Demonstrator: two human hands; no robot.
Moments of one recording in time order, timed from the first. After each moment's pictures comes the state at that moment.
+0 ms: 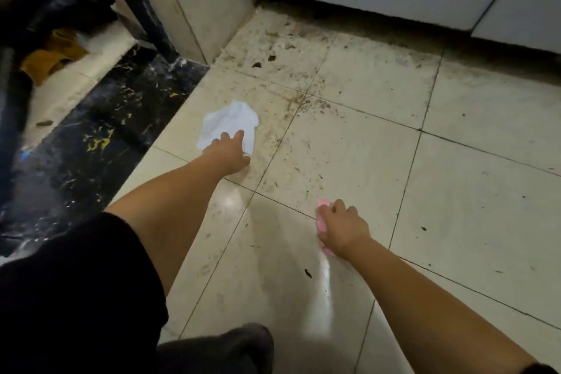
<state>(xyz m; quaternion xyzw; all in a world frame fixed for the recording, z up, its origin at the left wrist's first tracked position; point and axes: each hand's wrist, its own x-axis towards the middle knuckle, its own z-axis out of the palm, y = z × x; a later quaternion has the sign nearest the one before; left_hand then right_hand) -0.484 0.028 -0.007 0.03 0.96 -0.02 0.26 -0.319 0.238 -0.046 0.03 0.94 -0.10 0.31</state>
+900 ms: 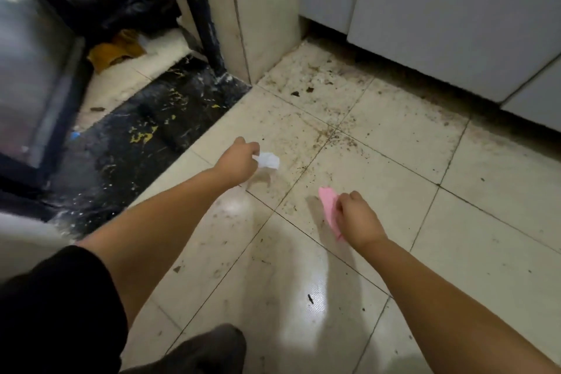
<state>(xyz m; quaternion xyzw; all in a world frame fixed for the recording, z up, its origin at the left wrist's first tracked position) -0.476 -0.007 0.048 -0.01 0.97 0.20 0.15 -0.382 0.231 0.035 0.02 0.96 -0.17 0.23</state>
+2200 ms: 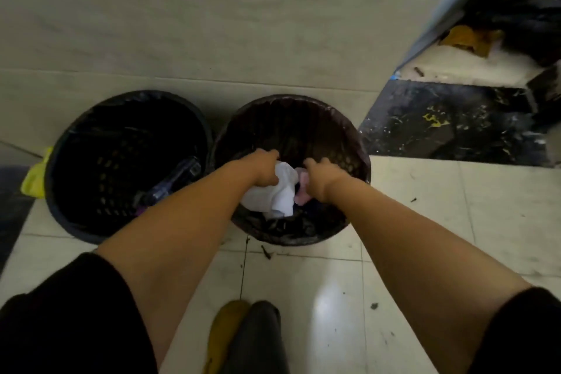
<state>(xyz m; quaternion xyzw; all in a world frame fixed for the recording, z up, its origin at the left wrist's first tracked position) -0.057 -0.357 0.132 -0.39 0.83 0.28 0.28 -0.174 -0.259 0.145 -0.49 0.77 0.11 0.39</state>
